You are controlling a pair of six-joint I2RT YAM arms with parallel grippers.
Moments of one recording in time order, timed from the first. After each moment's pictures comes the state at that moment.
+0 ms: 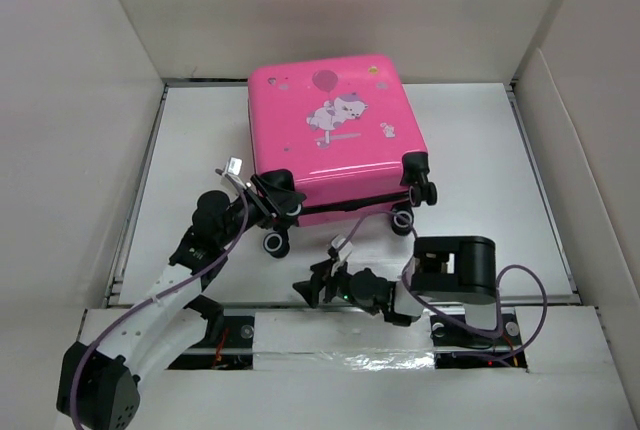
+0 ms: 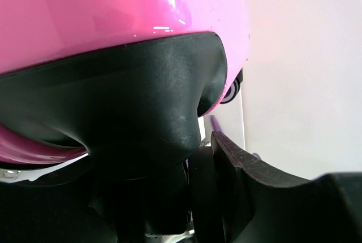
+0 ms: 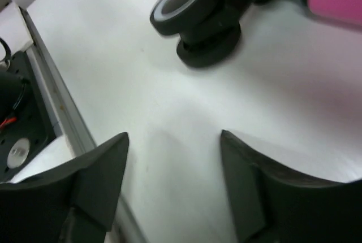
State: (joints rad) left arm -0.45 0.76 0.40 0.18 0.32 -1.14; right arm 1.36 1.97 0.44 1.35 0.38 0.47
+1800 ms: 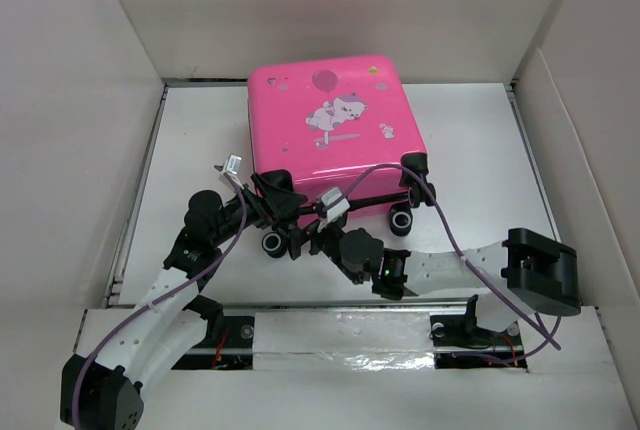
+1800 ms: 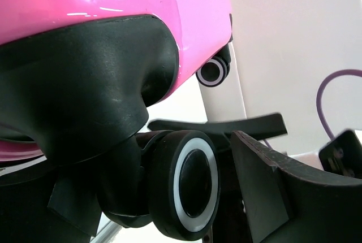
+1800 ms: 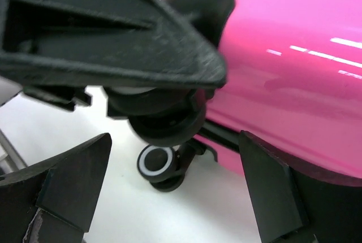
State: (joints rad) left arm -0.38 0.72 0.41 0.16 0.48 -1.06; right arm 1.32 1.49 0.75 0.71 0.63 0.16
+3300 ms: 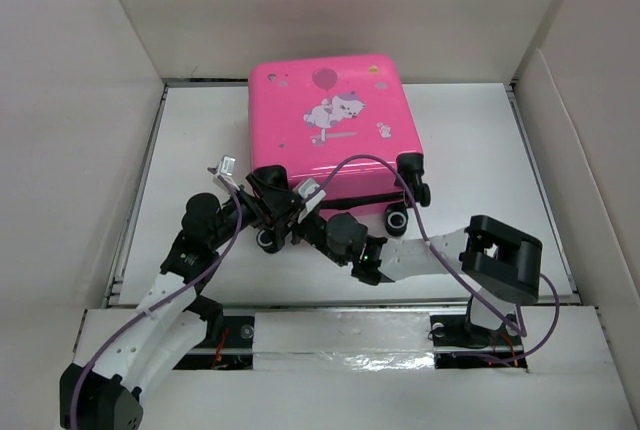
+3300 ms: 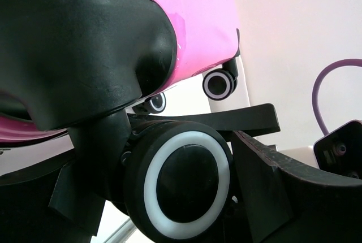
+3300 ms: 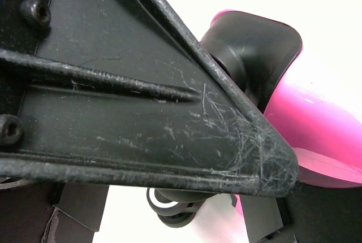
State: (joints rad) left arm -0.38 0.68 0.41 0.11 0.40 -1.02; right arm 1.21 1.69 0.87 0.90 0.35 0.07
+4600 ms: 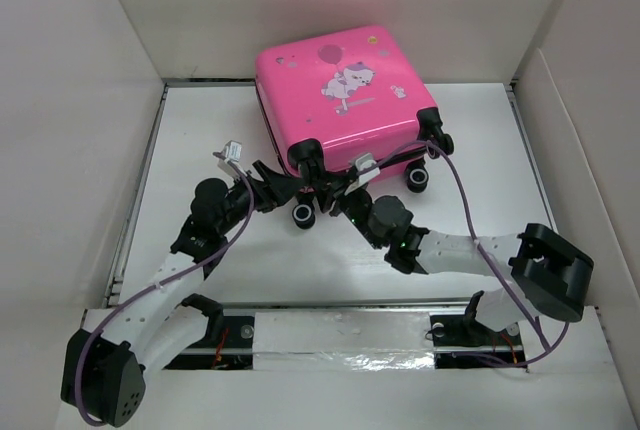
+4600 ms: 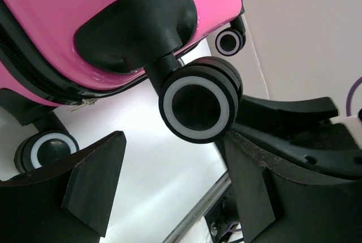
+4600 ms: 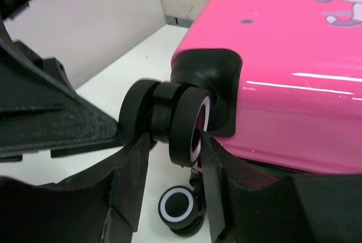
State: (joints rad) left arm -0.39 0.85 0.47 0.23 0.32 -0.91; right arm 1.04 1.43 0.70 0.89 0.38 0.11
